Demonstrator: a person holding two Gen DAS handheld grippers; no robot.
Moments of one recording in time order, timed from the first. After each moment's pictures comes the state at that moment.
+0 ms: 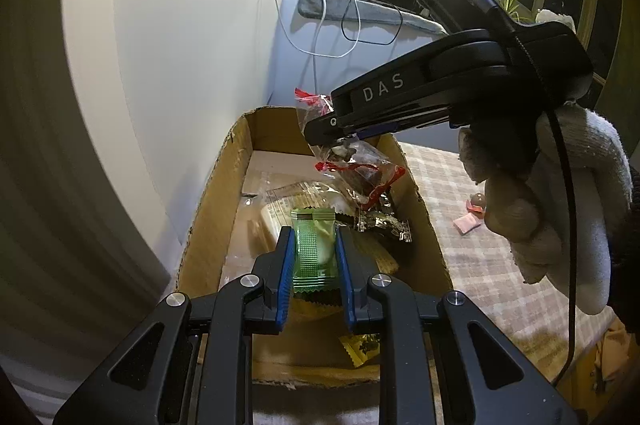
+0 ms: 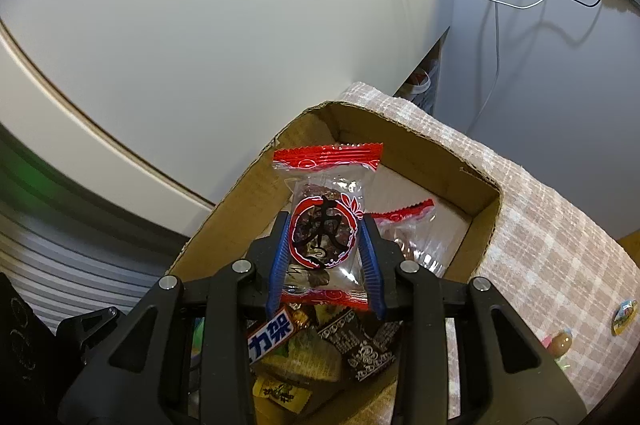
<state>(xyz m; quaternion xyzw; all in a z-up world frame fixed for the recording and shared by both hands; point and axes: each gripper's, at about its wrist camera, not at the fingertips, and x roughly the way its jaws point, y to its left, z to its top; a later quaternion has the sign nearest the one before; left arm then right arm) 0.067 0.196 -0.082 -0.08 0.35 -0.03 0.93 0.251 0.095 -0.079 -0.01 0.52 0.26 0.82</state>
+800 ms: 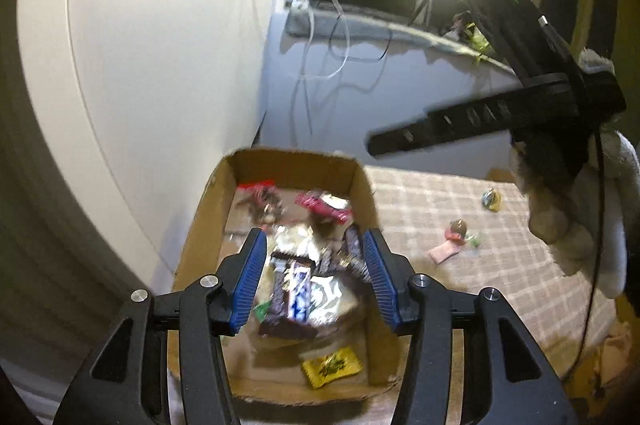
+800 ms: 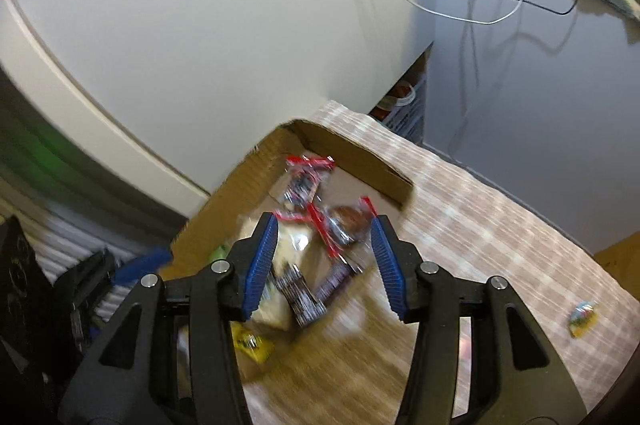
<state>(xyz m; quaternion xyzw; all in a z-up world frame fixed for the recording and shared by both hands) 0.070 0.162 -0.042 -0.06 0.33 -0.03 0.94 0.233 0.007 -0.034 0.00 0.50 0.27 0.82</state>
